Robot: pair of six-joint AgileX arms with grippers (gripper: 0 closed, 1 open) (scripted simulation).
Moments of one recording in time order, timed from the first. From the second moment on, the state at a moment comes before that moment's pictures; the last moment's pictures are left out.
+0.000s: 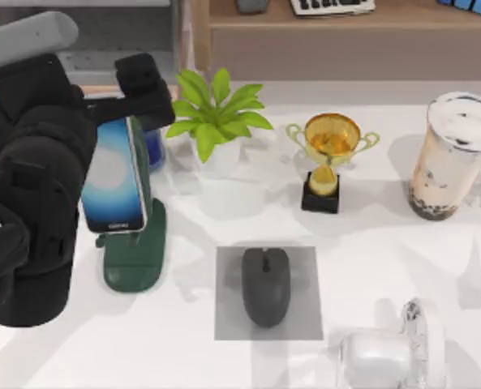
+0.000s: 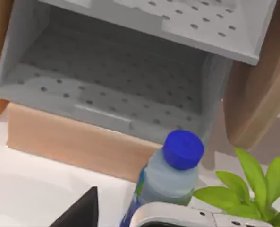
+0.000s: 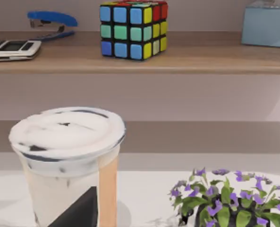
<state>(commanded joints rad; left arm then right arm) -3.78 1.77 4.89 0.45 0.64 2.61 0.00 0.00 0.00 0.00 0.00 0.00</state>
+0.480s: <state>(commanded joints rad) -3.25 1.53 4.15 0.40 0.49 2.13 0.00 0.00 0.00 0.00 0.00 0.00</state>
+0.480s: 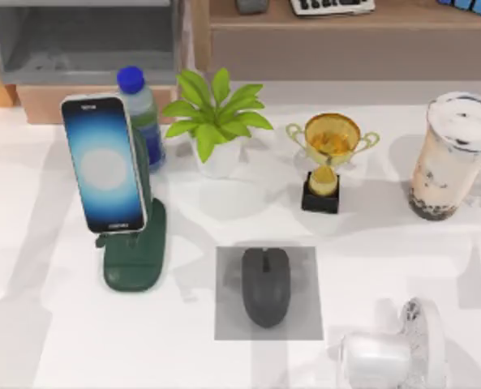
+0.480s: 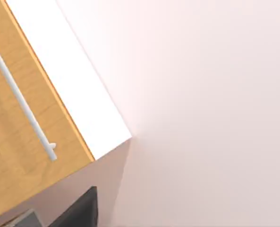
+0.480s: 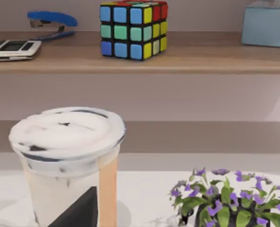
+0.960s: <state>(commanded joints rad) -2.44 1.12 3.06 0.31 0.28 1.48 0.00 0.00 0.00 0.00 0.00 0.00</state>
